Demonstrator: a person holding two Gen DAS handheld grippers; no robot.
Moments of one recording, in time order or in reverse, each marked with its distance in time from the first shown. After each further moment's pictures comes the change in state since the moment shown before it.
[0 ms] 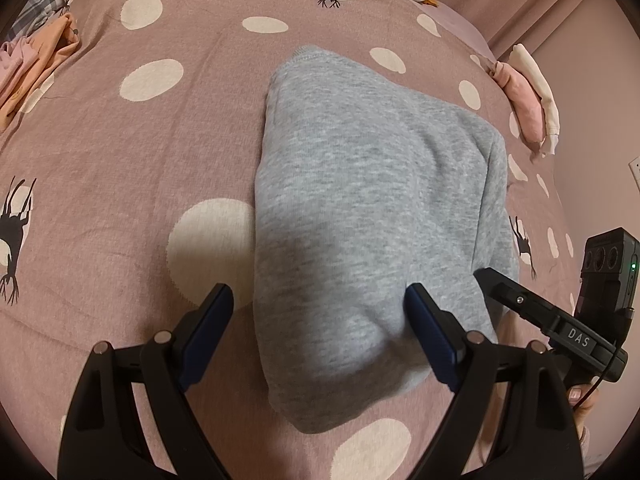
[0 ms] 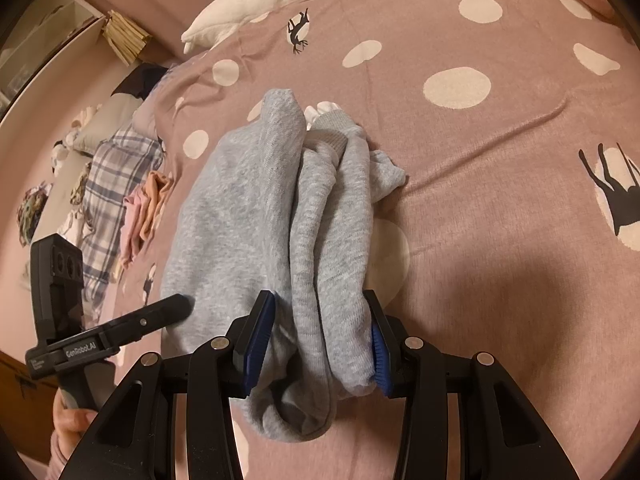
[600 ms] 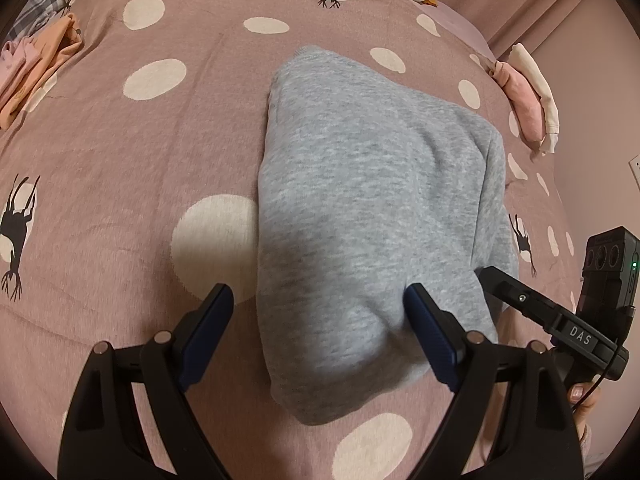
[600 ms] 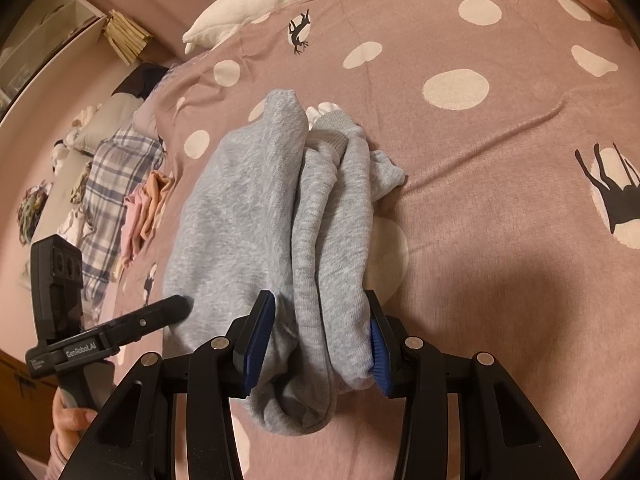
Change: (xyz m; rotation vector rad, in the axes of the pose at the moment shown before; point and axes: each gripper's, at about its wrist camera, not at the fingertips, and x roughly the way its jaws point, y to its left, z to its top) left arm -0.003 0.000 -0.005 -0.002 -0.001 0.003; right arm -0.001 0.001 -0.003 0.002 -0.003 0.000
